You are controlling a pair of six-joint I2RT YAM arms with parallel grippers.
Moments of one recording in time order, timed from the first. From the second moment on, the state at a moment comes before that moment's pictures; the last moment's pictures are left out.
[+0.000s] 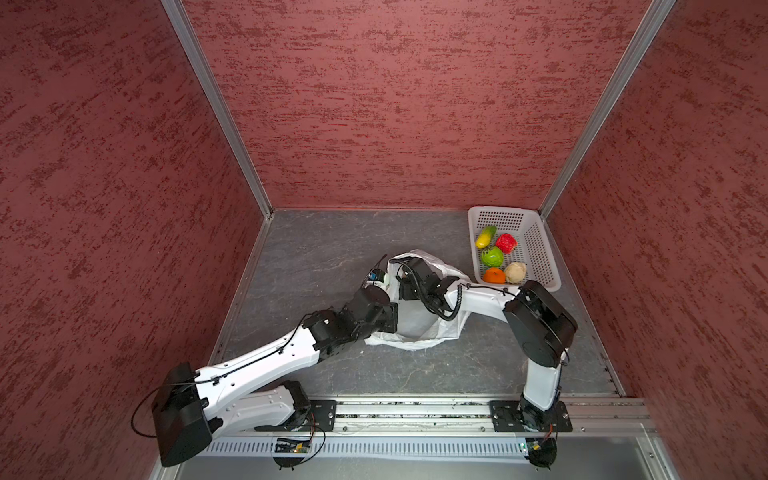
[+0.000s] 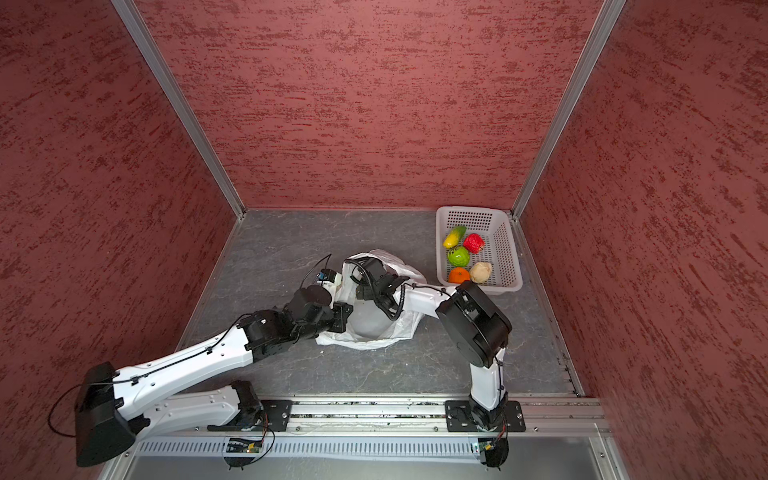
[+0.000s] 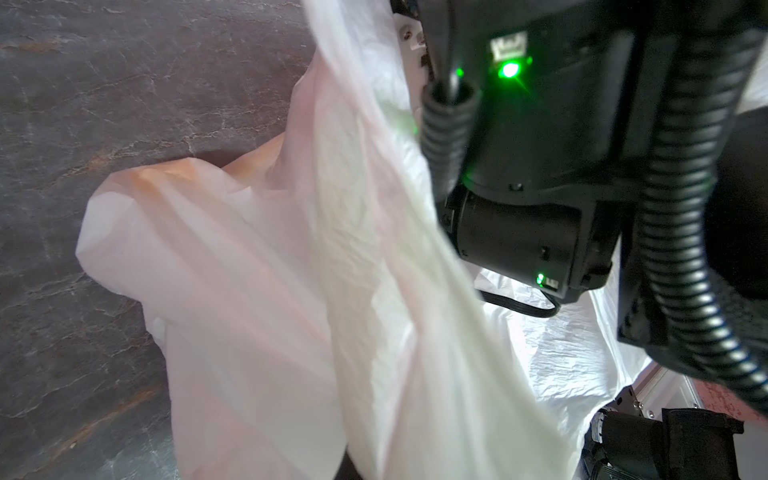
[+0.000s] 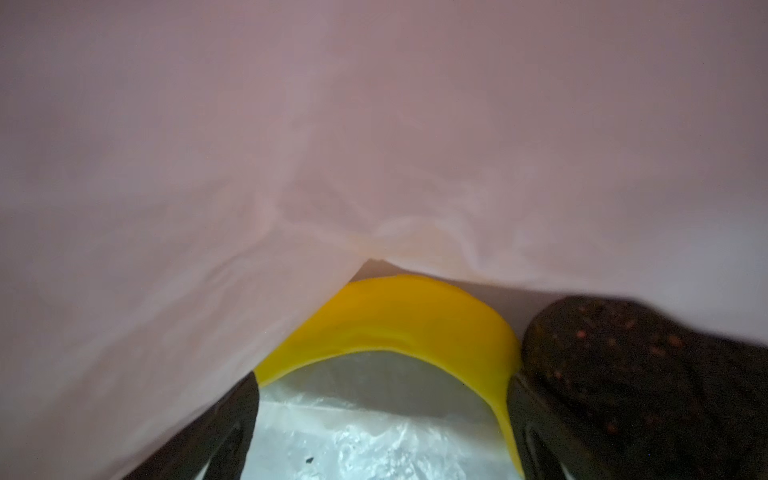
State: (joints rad) left arm -0.94 1.09 0.80 -0.40 -0.16 -0.74; right arm 0.75 1.90 1.17 -0.16 0.21 0.62
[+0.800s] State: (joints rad) left arm -0.98 1.12 0.82 -0.40 -0.16 -0.74; right arm 0.68 1.91 1.11 -0.09 0.10 0.68
